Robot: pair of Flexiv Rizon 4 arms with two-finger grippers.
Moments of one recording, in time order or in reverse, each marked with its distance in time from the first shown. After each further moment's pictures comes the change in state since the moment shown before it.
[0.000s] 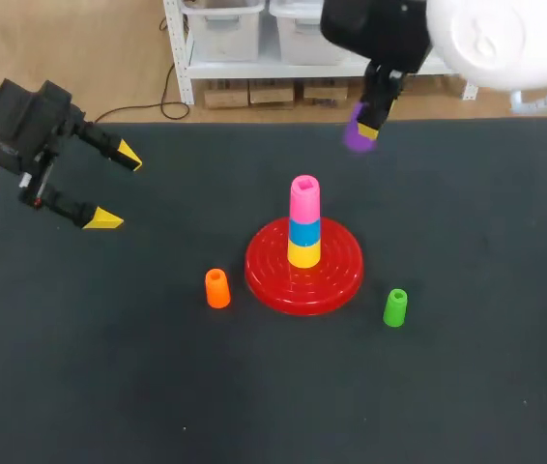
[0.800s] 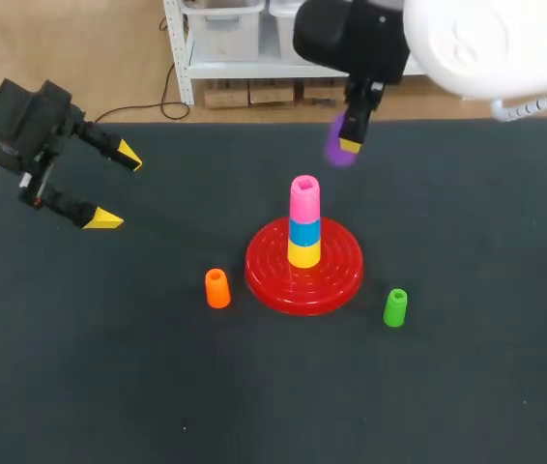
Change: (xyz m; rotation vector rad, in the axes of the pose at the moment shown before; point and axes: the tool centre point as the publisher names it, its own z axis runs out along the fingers) left arm 0.000 0.000 0.000 0.000 0.000 0.000; right arm -0.011 0.032 -0.005 -0.028 0.005 -0.148
